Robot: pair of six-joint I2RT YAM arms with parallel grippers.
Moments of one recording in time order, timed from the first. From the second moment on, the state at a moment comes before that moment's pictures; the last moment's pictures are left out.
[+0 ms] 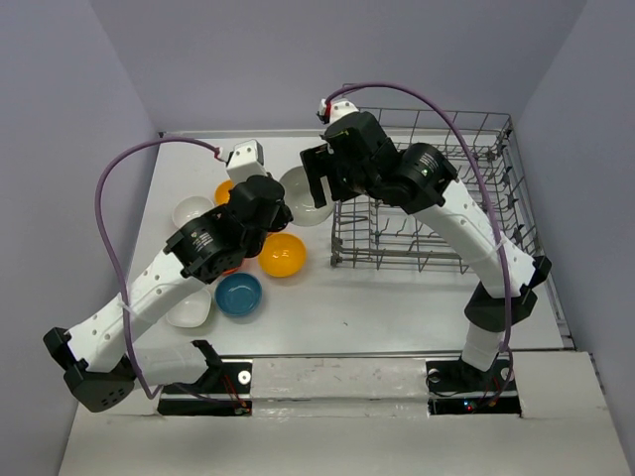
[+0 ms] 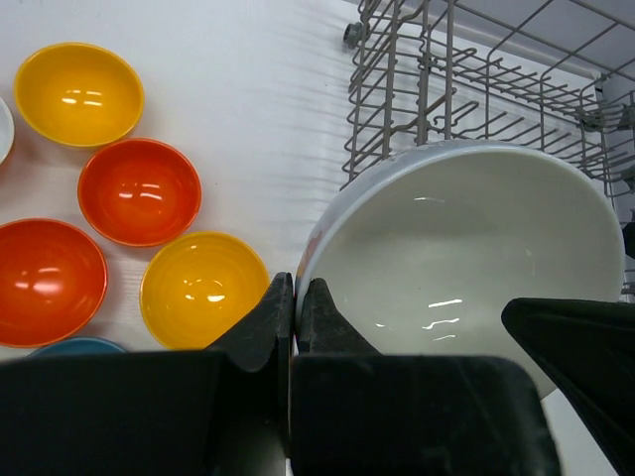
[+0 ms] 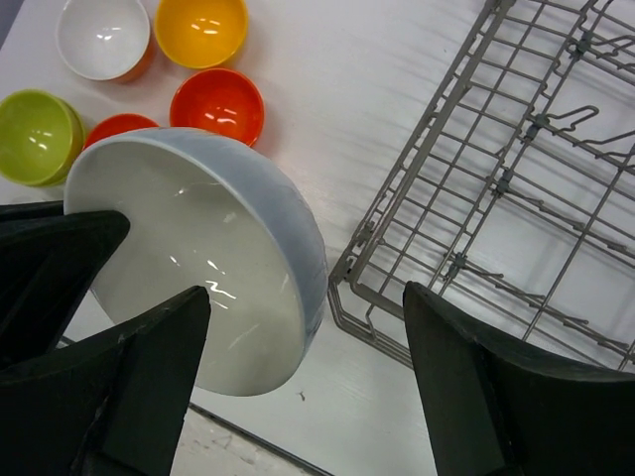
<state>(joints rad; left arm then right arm) -0.87 1.14 1.37 -0.75 -0.65 -0.74 0.94 1.81 2.36 -1.20 0.38 0.34</state>
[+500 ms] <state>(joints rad) -0.87 1.08 1.34 -0.63 -0.73 -0.74 0.94 1.80 2.28 -1.18 0.44 0.53</state>
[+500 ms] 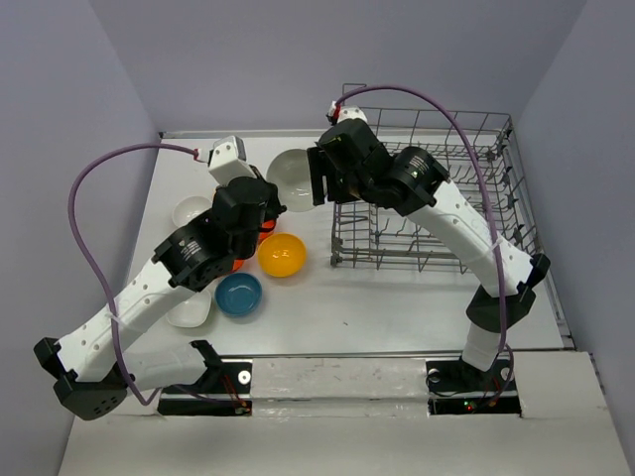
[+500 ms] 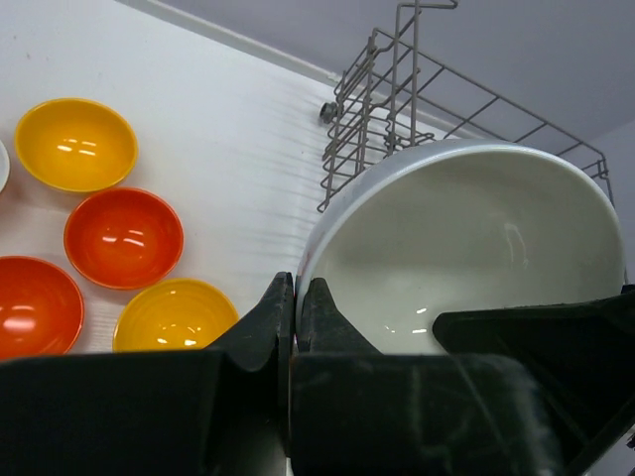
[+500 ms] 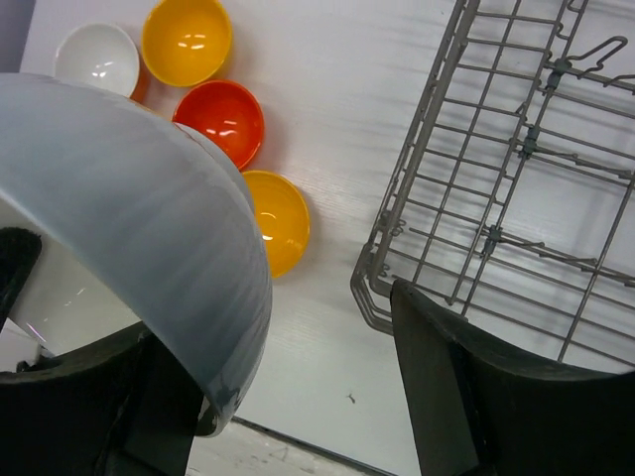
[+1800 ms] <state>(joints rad) -0.87 1.17 1.40 -0.61 -0.61 -0.74 0.94 1.72 2.18 -0.89 0.54 0.36</state>
